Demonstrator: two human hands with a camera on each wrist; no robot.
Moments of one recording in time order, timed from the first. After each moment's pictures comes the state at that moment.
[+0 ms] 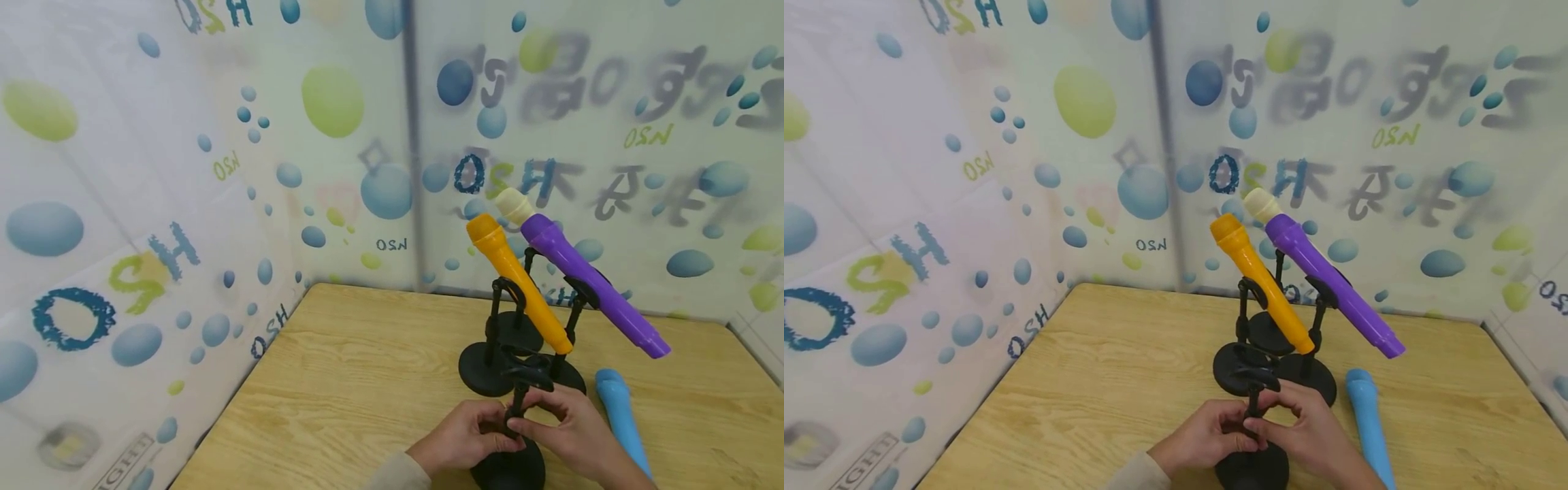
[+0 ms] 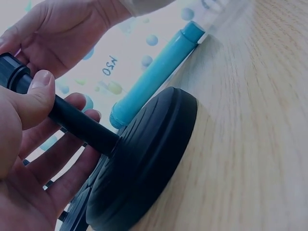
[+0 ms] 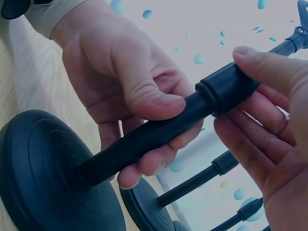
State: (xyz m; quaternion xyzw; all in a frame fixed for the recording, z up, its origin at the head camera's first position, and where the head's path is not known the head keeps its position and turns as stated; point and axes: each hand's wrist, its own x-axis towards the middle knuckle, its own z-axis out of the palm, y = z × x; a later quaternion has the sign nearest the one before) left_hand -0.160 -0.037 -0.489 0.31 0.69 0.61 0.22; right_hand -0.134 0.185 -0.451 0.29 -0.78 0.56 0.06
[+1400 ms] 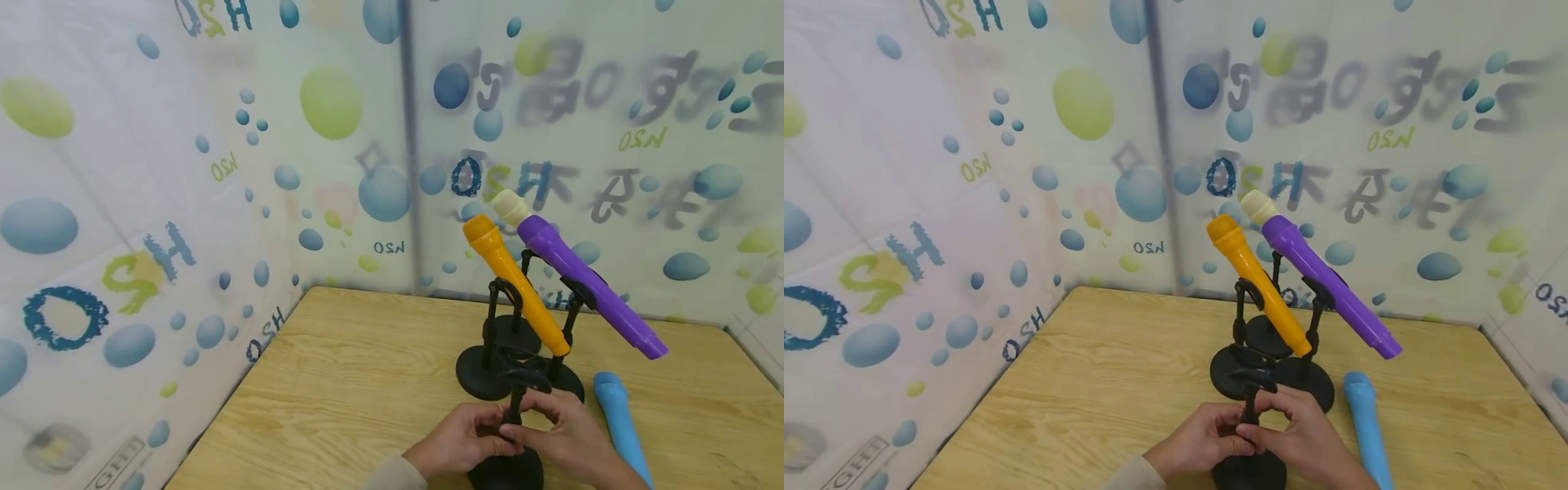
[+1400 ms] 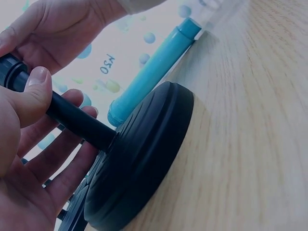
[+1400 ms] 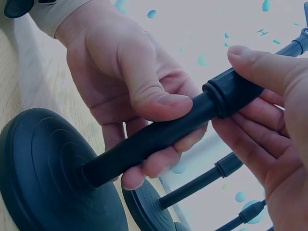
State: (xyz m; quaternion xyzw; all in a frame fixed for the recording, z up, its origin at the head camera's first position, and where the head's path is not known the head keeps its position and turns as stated) left_hand -0.162 -0.038 -0.492 0.33 0.67 0.62 0.23; right_hand -0.135 0.178 -0.451 0.32 -0.79 0.51 0.09
